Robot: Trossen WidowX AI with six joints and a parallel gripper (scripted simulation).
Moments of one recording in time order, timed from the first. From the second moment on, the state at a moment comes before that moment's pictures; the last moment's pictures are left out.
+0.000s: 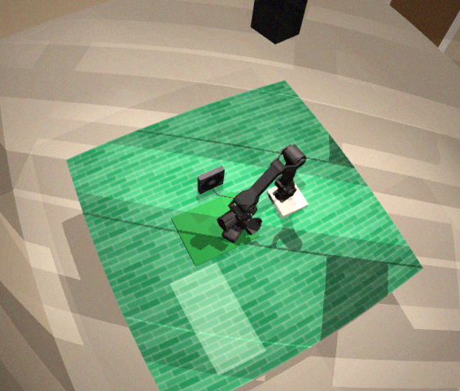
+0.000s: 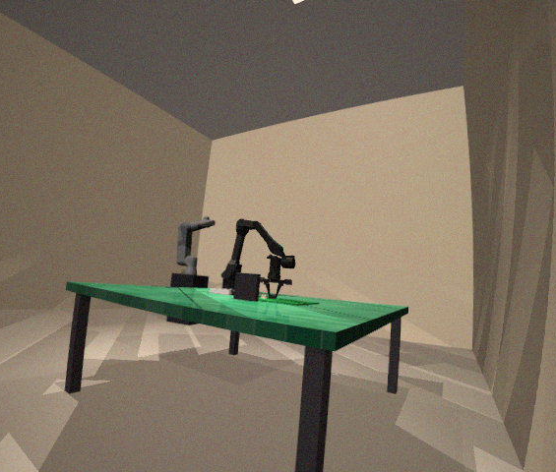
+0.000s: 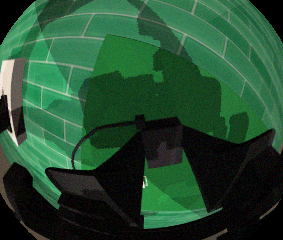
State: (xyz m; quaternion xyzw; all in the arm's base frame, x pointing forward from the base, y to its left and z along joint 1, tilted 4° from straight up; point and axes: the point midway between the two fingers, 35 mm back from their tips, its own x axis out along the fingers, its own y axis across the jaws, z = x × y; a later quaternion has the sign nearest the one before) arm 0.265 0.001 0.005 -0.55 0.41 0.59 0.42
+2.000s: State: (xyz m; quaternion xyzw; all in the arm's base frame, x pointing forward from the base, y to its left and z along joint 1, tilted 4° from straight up) arm 0.274 -0.010 0.111 -0.47 0.51 0.51 0.51
